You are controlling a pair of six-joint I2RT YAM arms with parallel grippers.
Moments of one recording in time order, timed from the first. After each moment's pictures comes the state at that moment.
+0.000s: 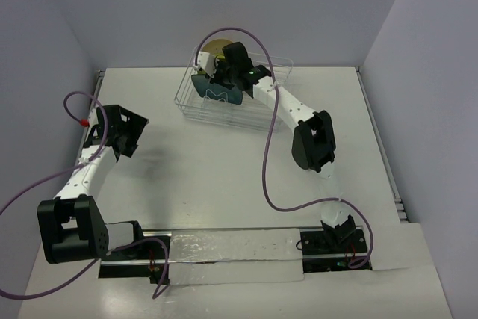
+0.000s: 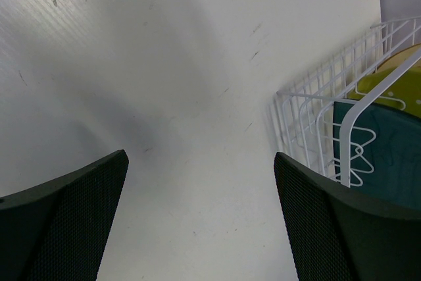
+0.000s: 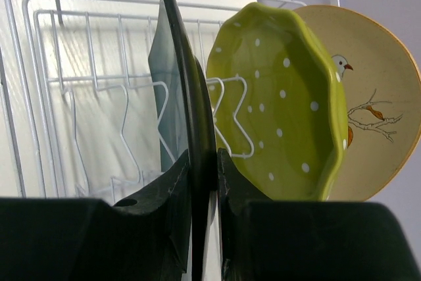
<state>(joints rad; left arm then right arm) 0.06 1.26 0.82 -0.33 -0.07 -1.02 0.57 2.27 2.17 -0.45 -0.19 -0.78</state>
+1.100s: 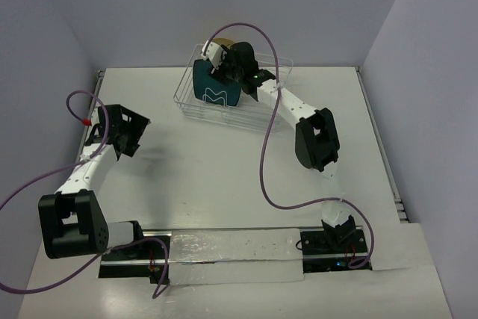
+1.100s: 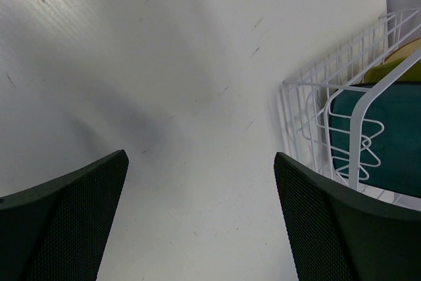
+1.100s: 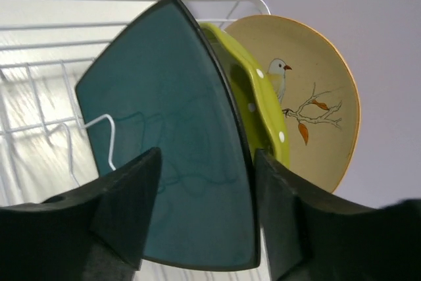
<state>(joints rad) 0.06 1.29 0.82 -0.31 -0.05 -1.01 0.54 2.26 2.06 -0.14 -0.15 -0.64</state>
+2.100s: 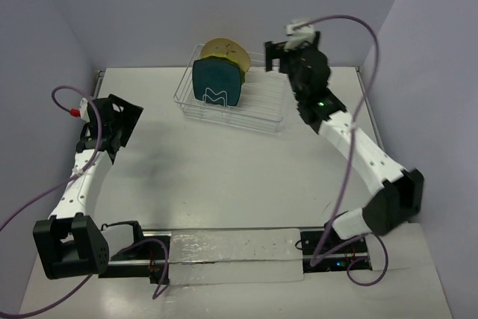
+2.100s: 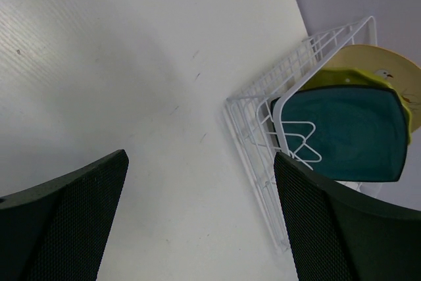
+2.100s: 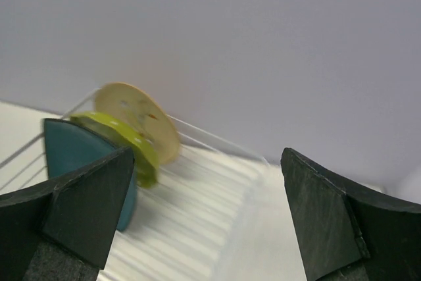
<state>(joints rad) 0.06 1.16 0.87 -0.30 -0.08 -0.98 0.46 1.42 1.35 0.18 0.30 -0.13</state>
